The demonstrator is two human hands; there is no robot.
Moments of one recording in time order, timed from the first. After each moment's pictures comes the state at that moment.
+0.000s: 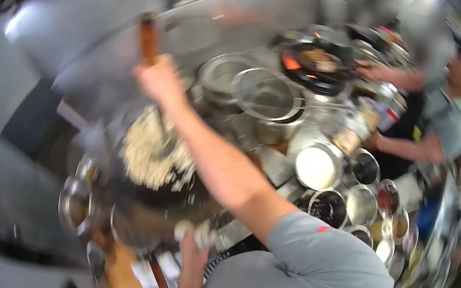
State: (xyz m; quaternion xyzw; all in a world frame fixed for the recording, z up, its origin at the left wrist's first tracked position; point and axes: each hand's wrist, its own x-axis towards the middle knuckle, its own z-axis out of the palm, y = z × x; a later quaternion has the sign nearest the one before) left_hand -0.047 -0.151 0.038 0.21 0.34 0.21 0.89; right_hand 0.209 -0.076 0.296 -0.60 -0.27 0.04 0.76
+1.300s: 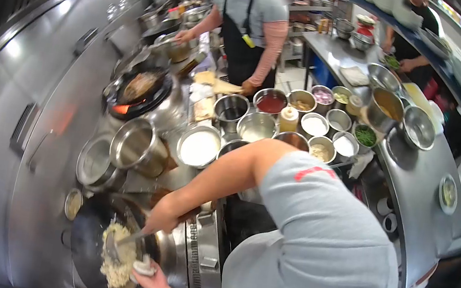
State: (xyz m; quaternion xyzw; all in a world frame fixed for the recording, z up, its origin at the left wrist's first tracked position) left_hand 0.025 -0.014 -0.011 0.26 0.24 0.10 0.93; right_hand 0.116 -0.271 0.159 -0.82 -0.48 0.29 0.14
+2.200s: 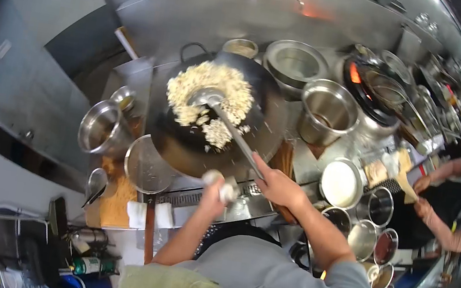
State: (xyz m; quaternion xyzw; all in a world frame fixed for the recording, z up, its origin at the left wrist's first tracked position) left_hand 0.004 -0.146 -0.028 0.21 0.39 0.21 0.87; right_hand 0.146 -0.294 0.109 -0.77 -0.51 0.26 0.30
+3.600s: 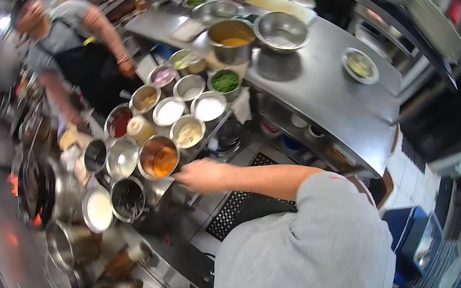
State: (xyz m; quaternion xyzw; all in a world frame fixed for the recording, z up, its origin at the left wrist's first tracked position) left_hand 0.061 -0.105 -0.020 0.36 0.26 -0.13 0.89; right_hand -0.151 -0.557 0.046 -0.96 0.16 -0.03 0.24
